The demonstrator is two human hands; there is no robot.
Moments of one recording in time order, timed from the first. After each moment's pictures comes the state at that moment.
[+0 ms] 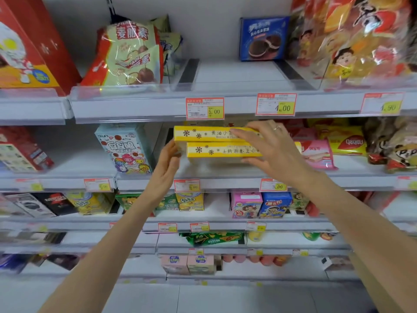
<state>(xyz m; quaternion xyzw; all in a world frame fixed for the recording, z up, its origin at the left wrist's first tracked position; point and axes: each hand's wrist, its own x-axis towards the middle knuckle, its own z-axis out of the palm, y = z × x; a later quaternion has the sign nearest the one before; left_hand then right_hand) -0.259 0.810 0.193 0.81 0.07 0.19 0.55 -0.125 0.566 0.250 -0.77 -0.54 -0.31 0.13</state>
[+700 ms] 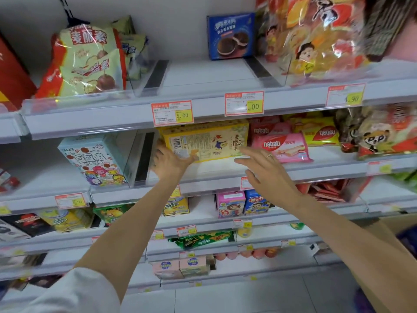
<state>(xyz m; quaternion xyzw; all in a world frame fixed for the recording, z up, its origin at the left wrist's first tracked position) -0.150 0.776 0.176 0.88 0.37 0.17 0.24 -0.119 0.525 0.177 -0.82 -0.46 -0.26 0.21</state>
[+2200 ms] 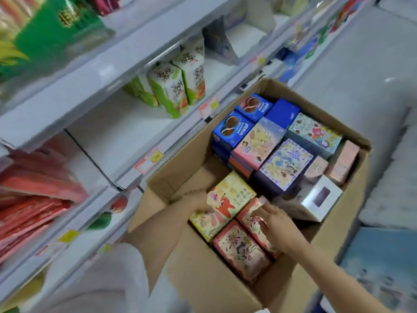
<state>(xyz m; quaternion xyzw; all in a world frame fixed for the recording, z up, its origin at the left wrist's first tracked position) 0.062 0.035 -0.179 0.85 -0.20 -0.48 -0.03 -0.110 -0.150 -0.128 -0.97 0.05 0.17 0.19</state>
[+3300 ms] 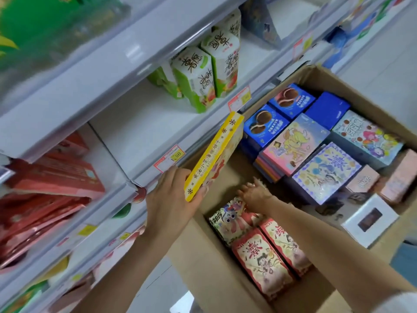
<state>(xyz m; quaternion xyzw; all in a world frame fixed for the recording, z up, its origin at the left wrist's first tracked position) 0.049 0.106 -0.049 0.97 -0.17 0.04 0.14 0.034 -0.109 -0.220 -0.90 -0.21 0.38 -0.07</state>
